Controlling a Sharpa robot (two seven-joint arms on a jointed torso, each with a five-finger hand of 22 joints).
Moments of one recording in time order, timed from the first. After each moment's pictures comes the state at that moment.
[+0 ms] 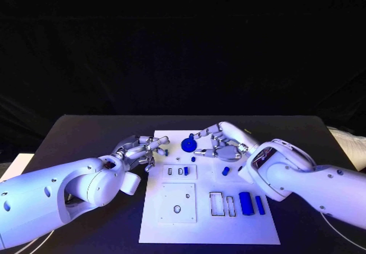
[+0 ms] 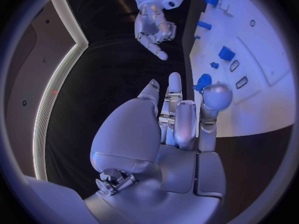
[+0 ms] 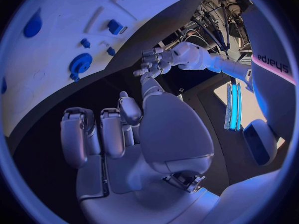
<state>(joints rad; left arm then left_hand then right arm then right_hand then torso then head) 1.14 -0.95 -0.01 1.70 -0.12 -0.34 0.17 1.36 -0.01 0.01 0.17 0.13 1.09 0.11 0.12 0.09 1.40 0.03 0.30 0.23 1.47 -0.04 1.27 1.23 0.12 1.39 0.06 1.08 0.85 1.11 -0.90 0.09 1.76 -1.28 -0.49 0.00 1.37 -0.09 0.02 0.22 0.19 0.97 0.15 0.06 0.07 1.36 0.06 1.08 1.25 1.47 -0.02 1.43 1.31 0.03 1.43 0.10 1.48 1.31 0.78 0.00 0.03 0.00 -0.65</state>
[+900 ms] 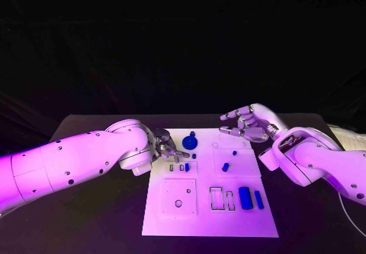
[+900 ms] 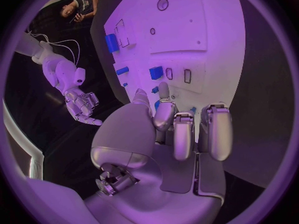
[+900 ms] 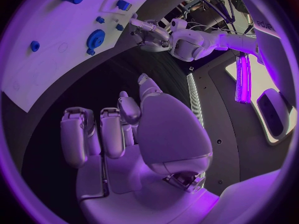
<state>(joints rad) 1.29 -0.68 -0.01 1.54 -0.97 0.02 -0.66 1.19 0.07 -0.19 0.29 0.10 1.01 0.04 0.53 0.50 1.38 -0.02 1.25 1.19 1.47 -0.08 1.57 1.31 0.05 1.46 0.03 1.48 1.31 1.15 -0.99 0.09 1.73 -0.99 -0.50 0.05 1.39 -0.07 0.00 0.21 0.24 0.97 0.15 0.07 0.07 1.35 0.06 1.07 1.24 1.47 -0.02 1.42 1.30 0.03 1.43 0.10 1.47 1.31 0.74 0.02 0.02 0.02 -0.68</state>
